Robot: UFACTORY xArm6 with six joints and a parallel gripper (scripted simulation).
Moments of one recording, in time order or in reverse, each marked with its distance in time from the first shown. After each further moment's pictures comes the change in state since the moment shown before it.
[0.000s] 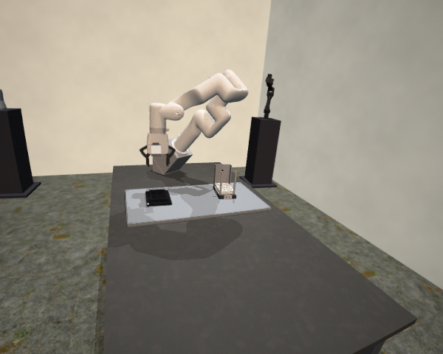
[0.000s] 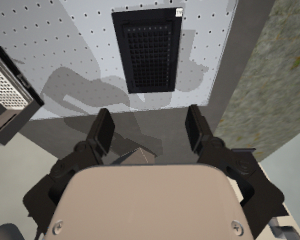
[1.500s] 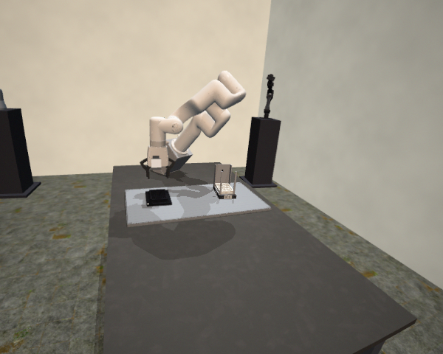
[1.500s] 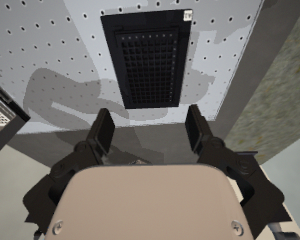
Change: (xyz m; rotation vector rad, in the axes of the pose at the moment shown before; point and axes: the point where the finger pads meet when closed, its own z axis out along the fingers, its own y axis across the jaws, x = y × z) arm 0.000 0.000 0.062 0.000 0.000 -0.001
